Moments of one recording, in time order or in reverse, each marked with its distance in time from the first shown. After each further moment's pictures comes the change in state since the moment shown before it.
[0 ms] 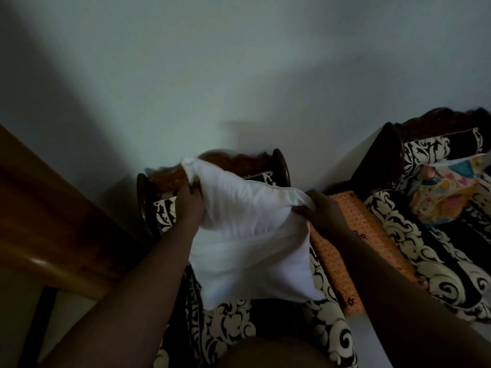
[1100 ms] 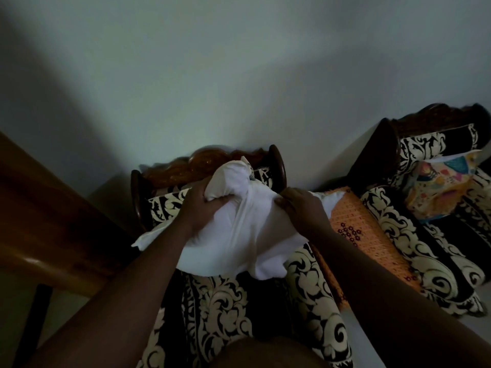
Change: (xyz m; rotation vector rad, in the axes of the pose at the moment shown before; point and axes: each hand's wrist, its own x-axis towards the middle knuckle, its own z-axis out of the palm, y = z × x) left_hand -0.027 0.006 -0.010 0.054 -0.400 0.417; right_hand 0.012 -0.004 0.029 -0.308 0.052 -0.251
